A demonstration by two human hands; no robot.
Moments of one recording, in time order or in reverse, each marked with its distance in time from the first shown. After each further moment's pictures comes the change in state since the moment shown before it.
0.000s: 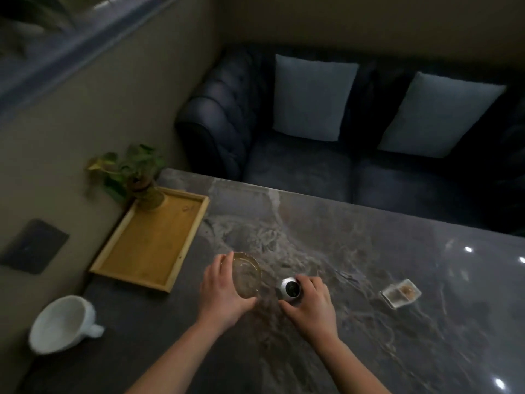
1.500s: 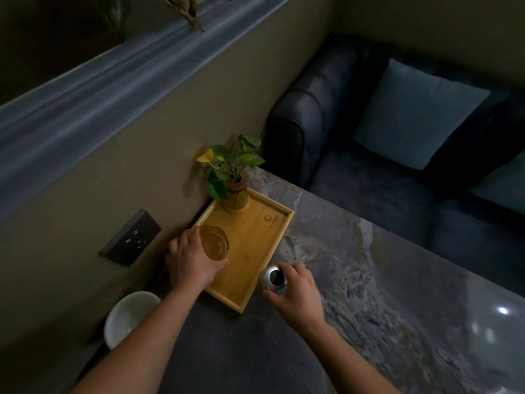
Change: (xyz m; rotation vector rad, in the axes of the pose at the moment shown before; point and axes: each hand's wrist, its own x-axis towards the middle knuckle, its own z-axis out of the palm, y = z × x) left_hand 0.108 -0.215 -0.104 0.110 0.142 -0.489; right_hand 0.085 -0.185 0.132 -0.107 -0.229 -0.316
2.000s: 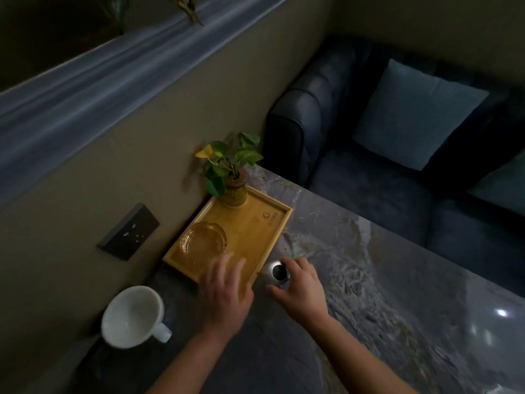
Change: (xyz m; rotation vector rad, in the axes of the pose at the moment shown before) left_hand -0.095 0.021 0.037 -0.128 0.285 0.463; right_hand 0.002 0.005 -0.017 -0.009 -0.029 -0.029
